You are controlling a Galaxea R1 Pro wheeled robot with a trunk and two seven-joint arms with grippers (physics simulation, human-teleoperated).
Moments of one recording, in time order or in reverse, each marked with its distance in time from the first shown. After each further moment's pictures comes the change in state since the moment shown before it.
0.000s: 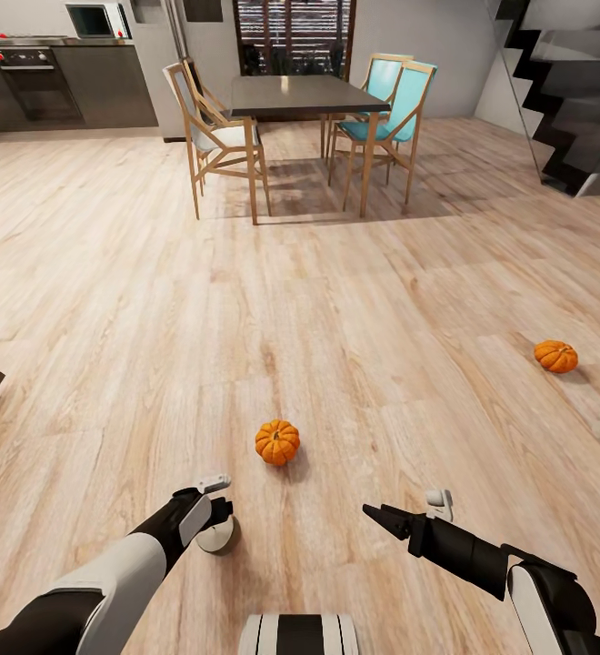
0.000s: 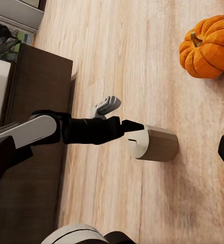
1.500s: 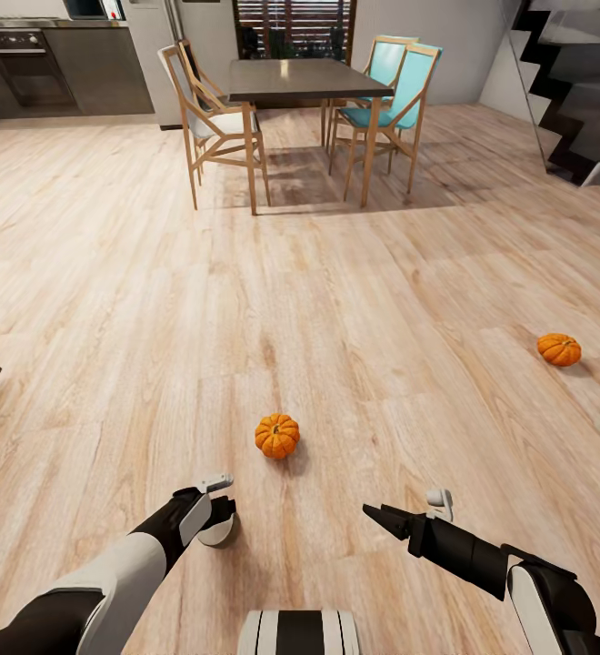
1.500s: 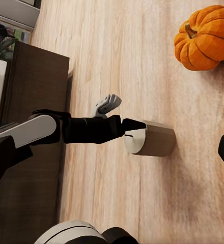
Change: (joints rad) left arm -0.001 0.000 0.000 0.000 -0.001 -0.001 -0.042; right arm 0.000 0.000 0.000 0.000 0.001 0.000 0.000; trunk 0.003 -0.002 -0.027
